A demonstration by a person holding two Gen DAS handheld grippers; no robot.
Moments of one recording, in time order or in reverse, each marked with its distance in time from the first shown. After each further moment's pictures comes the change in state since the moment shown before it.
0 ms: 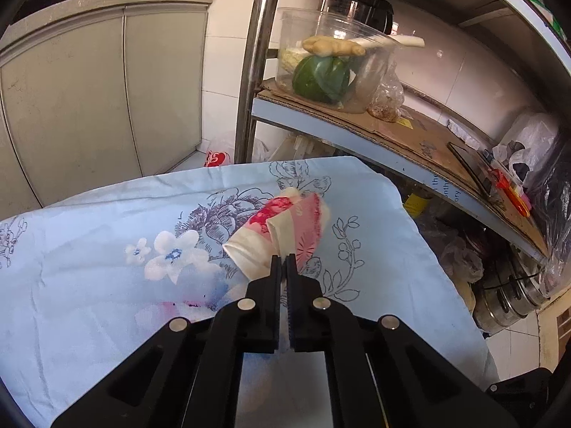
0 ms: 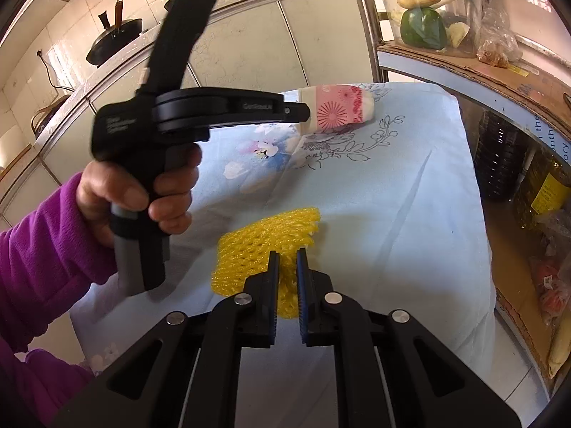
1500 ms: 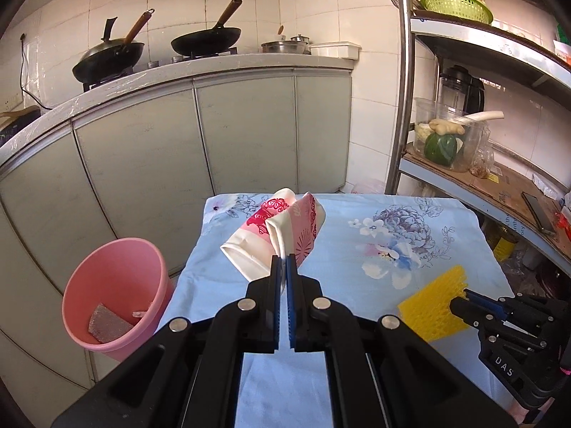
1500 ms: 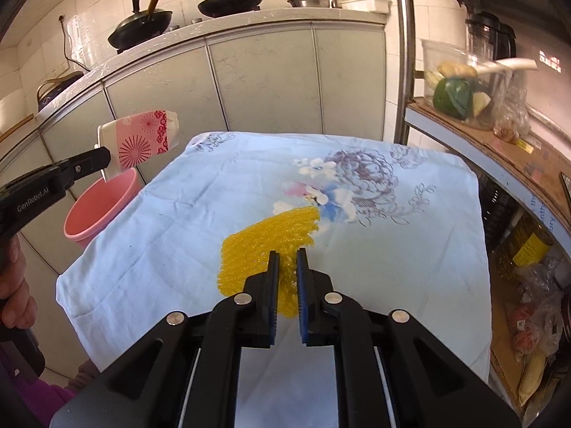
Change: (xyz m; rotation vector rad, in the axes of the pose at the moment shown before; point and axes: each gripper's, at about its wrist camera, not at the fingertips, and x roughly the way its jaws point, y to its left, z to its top) left arm -0.237 0.041 -0.094 -0.172 -0.198 0.528; right arm -0.014 0.088 0.026 -0.171 -0.089 -0.092
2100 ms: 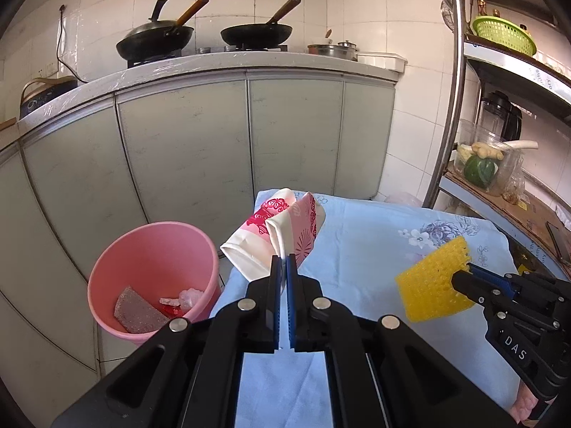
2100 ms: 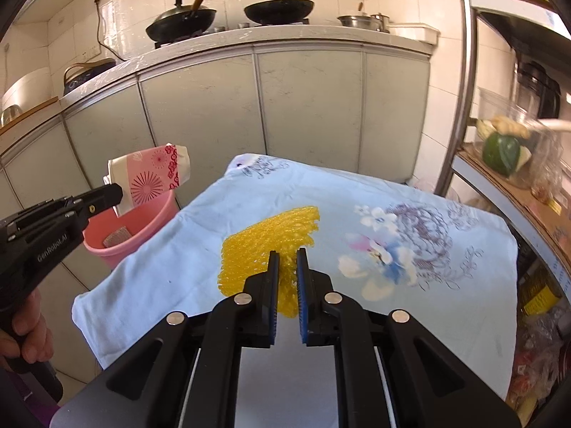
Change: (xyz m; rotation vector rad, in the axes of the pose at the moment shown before) left arm -0.004 0.068 -0.009 -0.125 -0.004 0.093; right arm 0.020 0.072 0.047 -0.136 -0.043 0.072
